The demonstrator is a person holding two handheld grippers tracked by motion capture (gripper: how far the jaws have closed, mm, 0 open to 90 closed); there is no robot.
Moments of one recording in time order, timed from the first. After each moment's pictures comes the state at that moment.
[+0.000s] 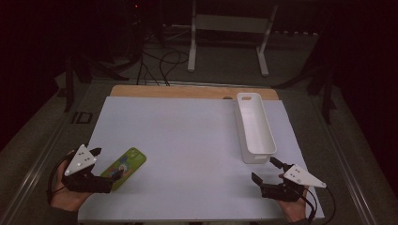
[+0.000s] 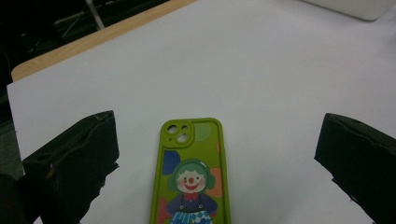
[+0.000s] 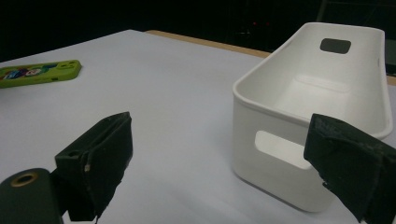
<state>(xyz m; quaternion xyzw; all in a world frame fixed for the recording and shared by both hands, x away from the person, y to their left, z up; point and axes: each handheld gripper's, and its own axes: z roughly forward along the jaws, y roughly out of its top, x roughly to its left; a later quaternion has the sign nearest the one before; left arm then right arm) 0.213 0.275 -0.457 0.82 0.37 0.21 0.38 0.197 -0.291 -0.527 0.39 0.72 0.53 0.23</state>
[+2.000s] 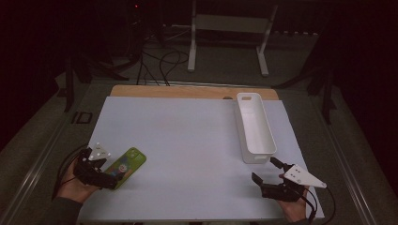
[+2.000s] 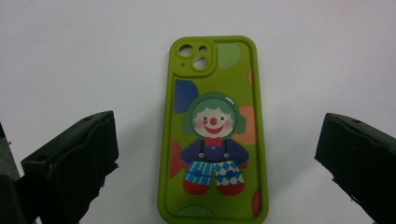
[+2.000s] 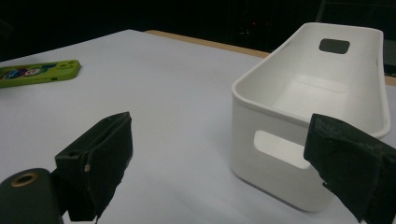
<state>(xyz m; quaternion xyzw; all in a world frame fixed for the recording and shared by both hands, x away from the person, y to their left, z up) 0.246 0.274 -0.496 0.87 0.42 0.14 0.24 0.197 -0.292 -0.527 0.39 0.72 0.53 0.23</state>
